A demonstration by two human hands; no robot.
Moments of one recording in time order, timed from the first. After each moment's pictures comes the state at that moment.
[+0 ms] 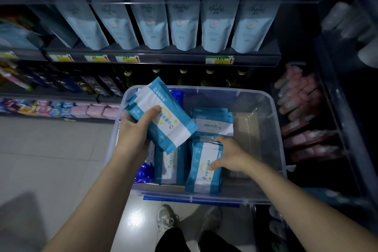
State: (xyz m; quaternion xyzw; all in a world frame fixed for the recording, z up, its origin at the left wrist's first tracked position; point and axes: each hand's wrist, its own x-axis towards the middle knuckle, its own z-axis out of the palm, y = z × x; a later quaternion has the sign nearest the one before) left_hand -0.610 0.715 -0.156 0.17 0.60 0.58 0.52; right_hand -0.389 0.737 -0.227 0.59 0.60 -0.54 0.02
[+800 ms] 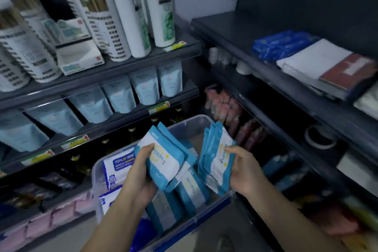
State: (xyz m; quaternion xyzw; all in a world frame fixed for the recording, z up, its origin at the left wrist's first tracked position) left_hand -0.590 0.715 -0.098 0.19 0.45 0.37 0.79; right_hand -0.385 0.641 -0.111 0.41 0.04 -0.67 -0.62
